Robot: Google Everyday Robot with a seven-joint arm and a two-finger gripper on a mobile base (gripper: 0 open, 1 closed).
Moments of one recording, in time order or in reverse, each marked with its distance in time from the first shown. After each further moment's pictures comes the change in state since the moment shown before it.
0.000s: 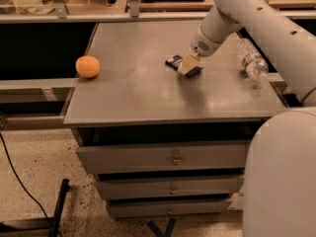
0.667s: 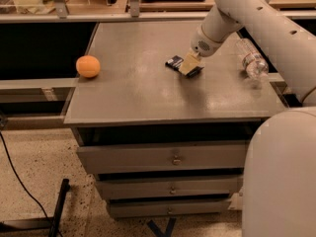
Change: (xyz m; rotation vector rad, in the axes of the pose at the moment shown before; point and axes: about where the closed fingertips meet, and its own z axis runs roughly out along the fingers) arm 0.000 0.000 -0.002 -0.003 0.002 0.001
